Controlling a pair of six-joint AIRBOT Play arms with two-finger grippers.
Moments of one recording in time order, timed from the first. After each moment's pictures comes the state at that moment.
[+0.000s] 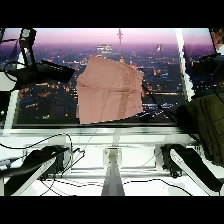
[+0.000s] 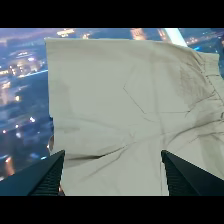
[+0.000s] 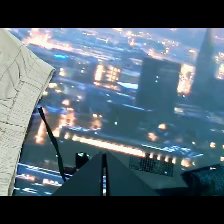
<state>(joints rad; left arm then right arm) -0.09 -0.89 0.97 1.02 -0.88 -1.11 -0.04 -0.88 1.31 -1.52 1.29 1.31</state>
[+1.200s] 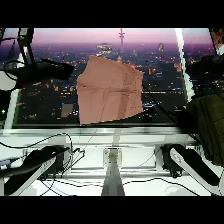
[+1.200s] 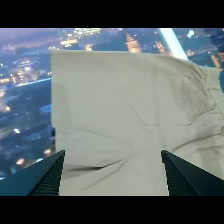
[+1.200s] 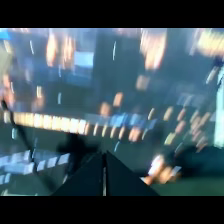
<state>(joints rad) -0.09 -0.90 0.97 1.00 -0.84 -1.13 -0.13 -0.98 1.22 -1.54 1.25 1.30</state>
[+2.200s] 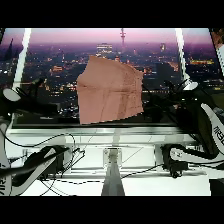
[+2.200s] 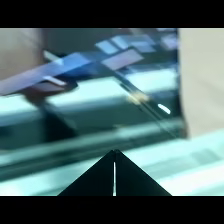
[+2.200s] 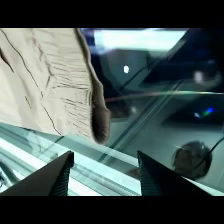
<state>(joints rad) 0.28 -0.97 0.61 1.17 -1.31 -1.10 -0.15 -1.37 0.71 -0.85 1.25 1.25</state>
